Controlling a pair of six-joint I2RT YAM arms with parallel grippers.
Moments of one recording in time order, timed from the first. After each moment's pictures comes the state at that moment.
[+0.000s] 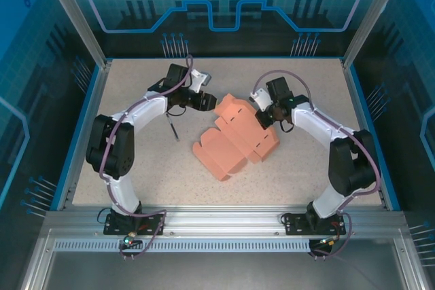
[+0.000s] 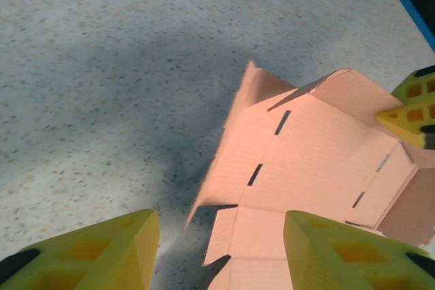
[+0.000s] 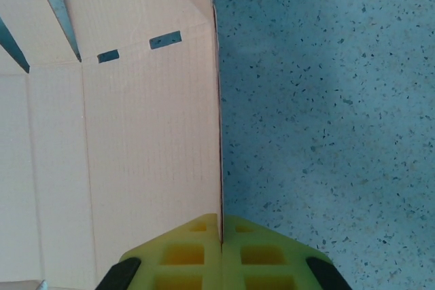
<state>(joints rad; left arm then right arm) -0.29 1.83 1.35 -0.34 0.53 -0.09 0.34 1.65 1.19 -0.57 -0.13 -0.31</state>
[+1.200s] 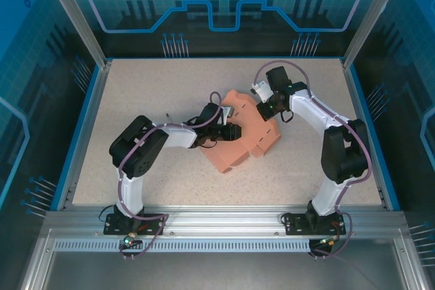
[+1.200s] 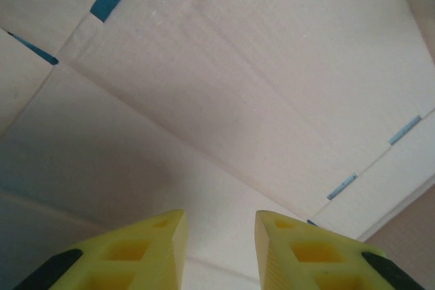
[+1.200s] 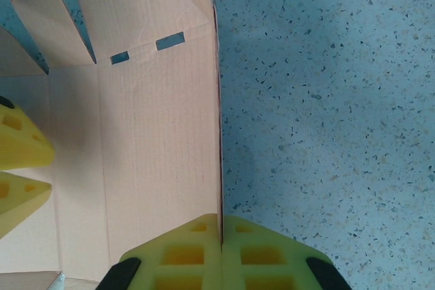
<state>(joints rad) -0.61 1.97 1.03 0.25 0.36 -0.62 0.30 1.77 1.37 -0.72 -0.11 -0.29</state>
